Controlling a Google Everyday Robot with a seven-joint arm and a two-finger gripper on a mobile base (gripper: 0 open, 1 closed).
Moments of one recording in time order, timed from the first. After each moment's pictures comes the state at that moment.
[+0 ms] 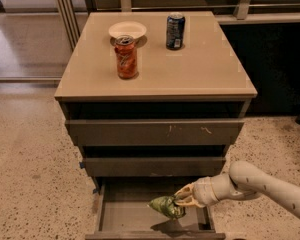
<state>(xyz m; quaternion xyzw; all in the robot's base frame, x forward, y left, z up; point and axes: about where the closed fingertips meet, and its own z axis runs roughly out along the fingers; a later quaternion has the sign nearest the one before) 0.462 -0.112 0.419 -0.65 0.60 0.31 0.34</state>
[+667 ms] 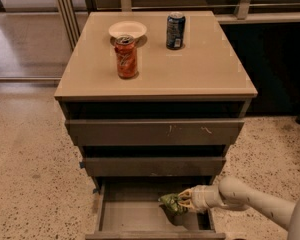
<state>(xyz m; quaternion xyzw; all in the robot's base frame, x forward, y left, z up) 0.517 -0.145 0.277 -0.67 0.63 0.17 0.35</state>
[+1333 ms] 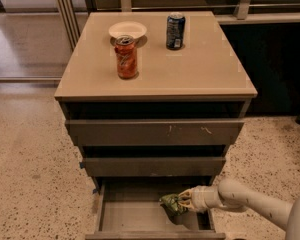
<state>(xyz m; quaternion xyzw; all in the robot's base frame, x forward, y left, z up) 0.525 -0.146 0.265 -0.66 0.64 0.15 0.35</state>
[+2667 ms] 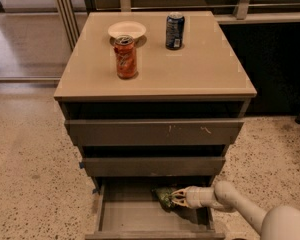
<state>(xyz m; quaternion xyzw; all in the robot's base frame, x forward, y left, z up) 0.564 -0.131 0.193 -0.68 0.57 0.18 0.43</state>
